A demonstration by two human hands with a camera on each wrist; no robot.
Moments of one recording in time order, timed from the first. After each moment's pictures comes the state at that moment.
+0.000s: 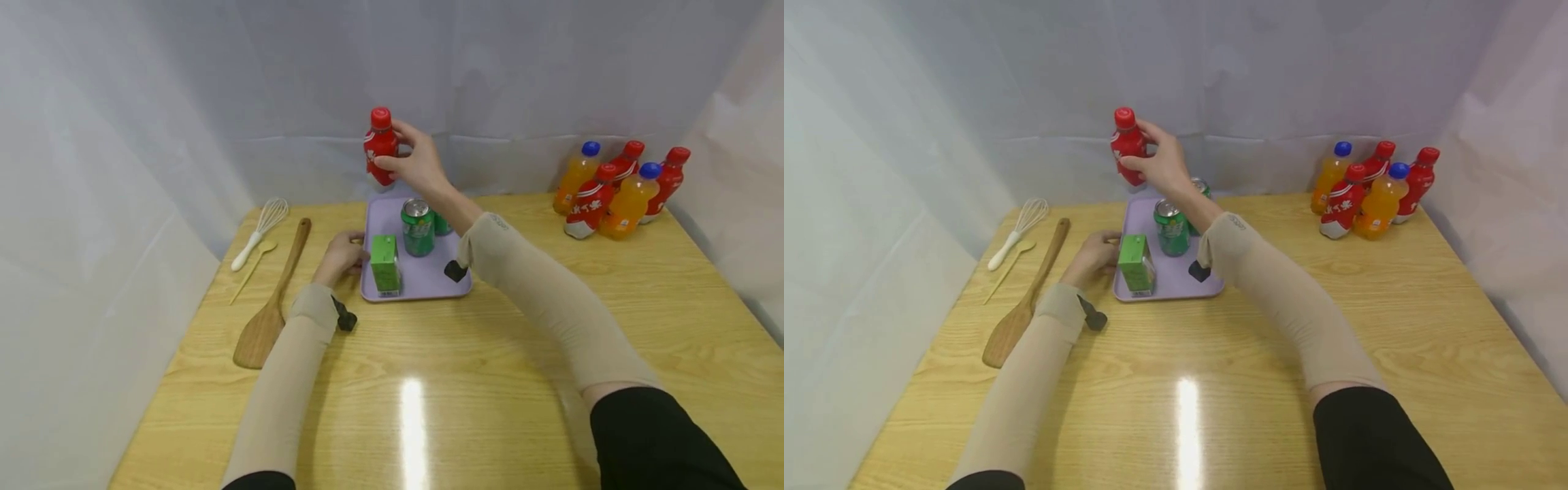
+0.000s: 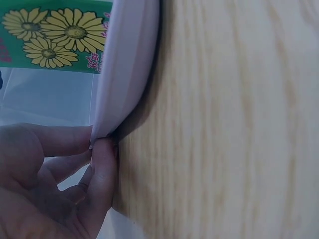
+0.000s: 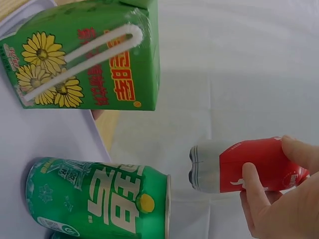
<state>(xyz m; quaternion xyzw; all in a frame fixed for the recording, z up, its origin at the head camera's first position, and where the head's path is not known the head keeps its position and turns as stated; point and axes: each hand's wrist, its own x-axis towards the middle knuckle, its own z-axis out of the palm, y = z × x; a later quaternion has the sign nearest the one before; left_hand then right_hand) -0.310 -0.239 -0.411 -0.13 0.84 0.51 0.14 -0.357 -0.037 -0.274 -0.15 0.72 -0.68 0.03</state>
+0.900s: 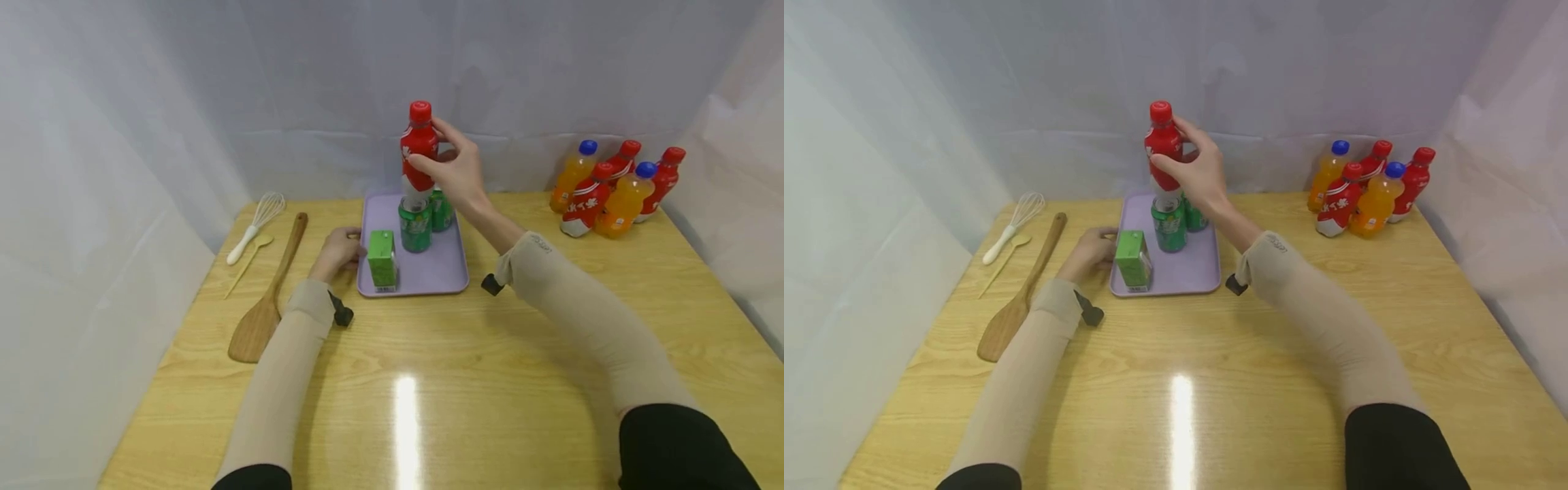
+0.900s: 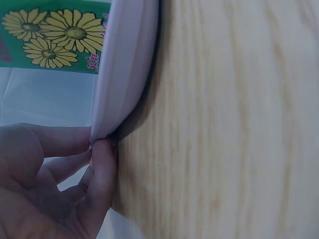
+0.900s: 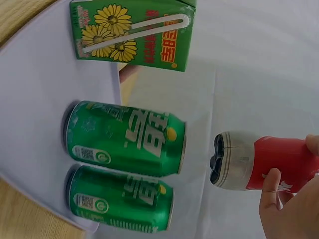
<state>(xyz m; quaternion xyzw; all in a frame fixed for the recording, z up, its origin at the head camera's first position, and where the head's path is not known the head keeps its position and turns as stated) -0.311 -0.241 -0.416 -0.12 0.84 0.51 0.13 -0.329 0.020 -0.292 -0.18 0.73 -0.66 -0.11</state>
